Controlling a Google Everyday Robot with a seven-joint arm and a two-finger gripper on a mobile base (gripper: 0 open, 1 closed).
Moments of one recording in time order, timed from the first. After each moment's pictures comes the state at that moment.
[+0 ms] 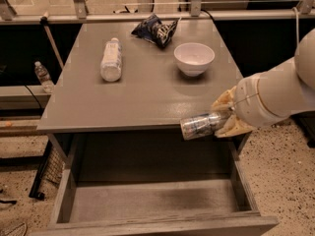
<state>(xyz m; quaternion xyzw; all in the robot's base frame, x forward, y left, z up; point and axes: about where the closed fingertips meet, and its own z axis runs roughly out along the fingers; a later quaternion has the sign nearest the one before) 0.470 -0.150 0.866 -0.75 0.60 -0.07 0.28</state>
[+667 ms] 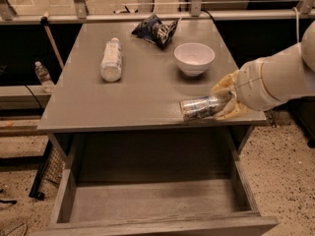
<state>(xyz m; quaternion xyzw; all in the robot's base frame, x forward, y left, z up) 0.505 -0.155 0.884 -0.74 0.59 -0.08 0.33</state>
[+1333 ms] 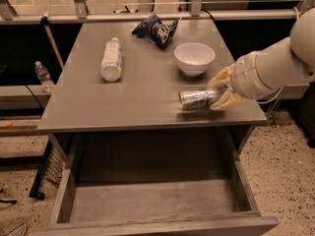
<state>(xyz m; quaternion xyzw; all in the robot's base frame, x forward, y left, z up) 0.552 -0.158 0.870 -0.73 0.59 -0.05 0.34</state>
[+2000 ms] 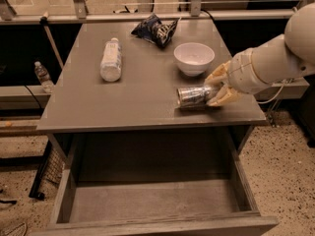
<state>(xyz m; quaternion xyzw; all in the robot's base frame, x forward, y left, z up) 0.571 -0.150 0.866 -0.73 0.58 -0.03 0.35</state>
